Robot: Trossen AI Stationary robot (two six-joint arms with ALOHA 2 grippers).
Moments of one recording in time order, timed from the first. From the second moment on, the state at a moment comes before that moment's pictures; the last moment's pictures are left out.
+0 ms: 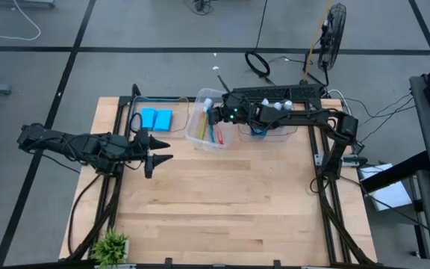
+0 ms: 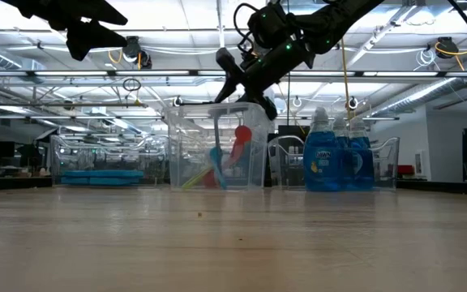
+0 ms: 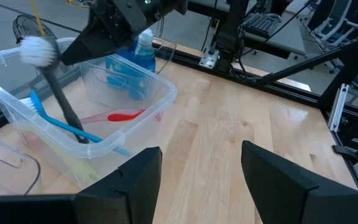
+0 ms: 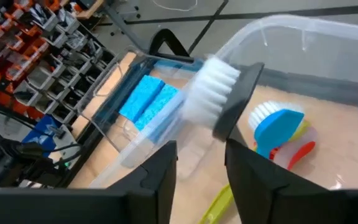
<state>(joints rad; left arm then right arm) -0.18 0.65 0.58 -0.24 -0.34 -0.35 -0.35 1.80 1.26 0.09 0.13 0.75</state>
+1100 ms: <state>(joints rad) -0.18 0.65 0.58 -0.19 -0.26 -0.33 -0.25 1.32 1.26 -0.01 0.10 0.22</state>
